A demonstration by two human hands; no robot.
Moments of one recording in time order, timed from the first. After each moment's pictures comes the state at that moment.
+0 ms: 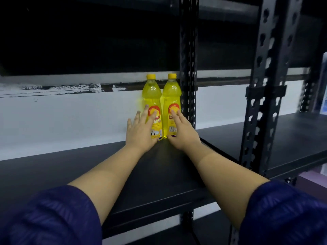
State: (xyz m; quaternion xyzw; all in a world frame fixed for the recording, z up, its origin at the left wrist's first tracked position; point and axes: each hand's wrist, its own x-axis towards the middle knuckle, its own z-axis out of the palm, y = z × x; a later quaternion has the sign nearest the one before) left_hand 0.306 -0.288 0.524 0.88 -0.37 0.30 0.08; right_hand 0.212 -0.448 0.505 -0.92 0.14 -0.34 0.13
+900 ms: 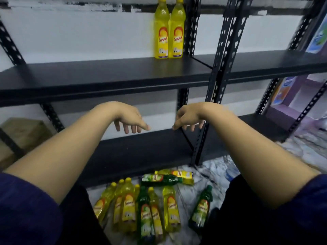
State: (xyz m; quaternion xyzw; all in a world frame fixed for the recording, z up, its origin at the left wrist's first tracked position) left_hand 0.008 -0.011 0.476 0.90 -0.33 -0.29 -0.01; right_hand -0.117 -0.220 0.467 -0.95 0.16 0.20 0.16
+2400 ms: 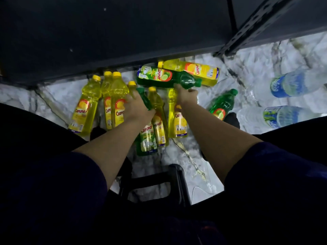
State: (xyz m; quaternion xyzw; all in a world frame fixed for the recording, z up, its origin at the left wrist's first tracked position) left_hand -0.015 -0.012 -0.004 0.94 -0.06 -0.31 0.10; right_hand -0.058 -0.178 -0.024 -0.48 0.63 0.09 0.60
